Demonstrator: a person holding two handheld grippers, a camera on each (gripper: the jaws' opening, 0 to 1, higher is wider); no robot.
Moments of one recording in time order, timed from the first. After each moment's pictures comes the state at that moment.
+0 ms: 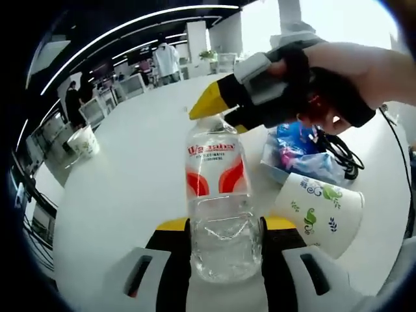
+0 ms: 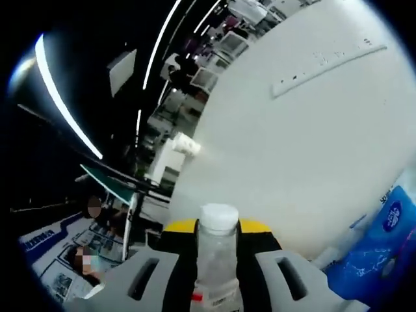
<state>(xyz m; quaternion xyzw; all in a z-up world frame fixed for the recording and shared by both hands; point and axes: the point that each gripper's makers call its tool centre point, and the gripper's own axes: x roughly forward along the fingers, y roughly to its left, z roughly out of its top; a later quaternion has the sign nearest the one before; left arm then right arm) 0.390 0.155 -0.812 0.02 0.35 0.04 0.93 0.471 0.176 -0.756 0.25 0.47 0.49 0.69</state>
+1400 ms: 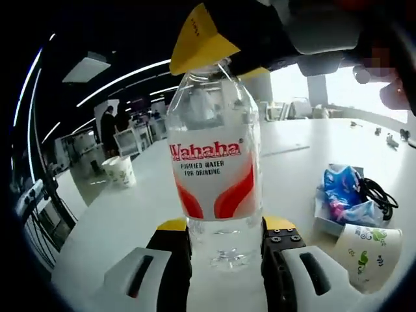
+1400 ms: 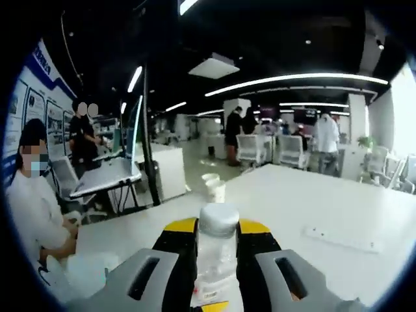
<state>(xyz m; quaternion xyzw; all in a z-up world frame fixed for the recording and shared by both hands) 0.427 0.224 -0.773 0.03 0.18 0.13 0.97 0.435 0.229 -0.649 -0.06 0.08 0.57 0.81</state>
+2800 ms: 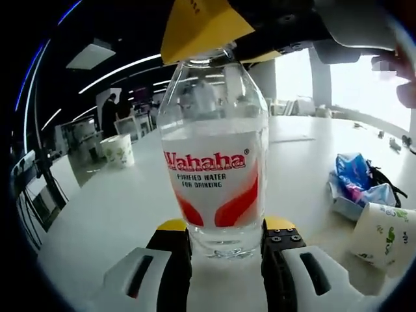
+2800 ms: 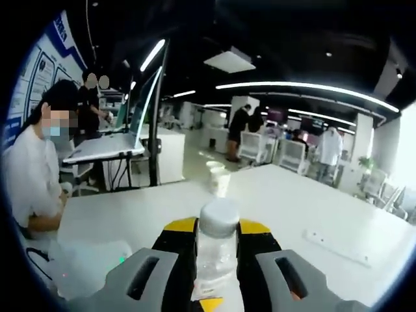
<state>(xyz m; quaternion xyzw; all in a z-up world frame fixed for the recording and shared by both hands) 0.423 0.238 -0.811 0.00 0.20 0.14 0.97 0.417 0.244 -0.678 -0.13 0.06 0.57 0.81</state>
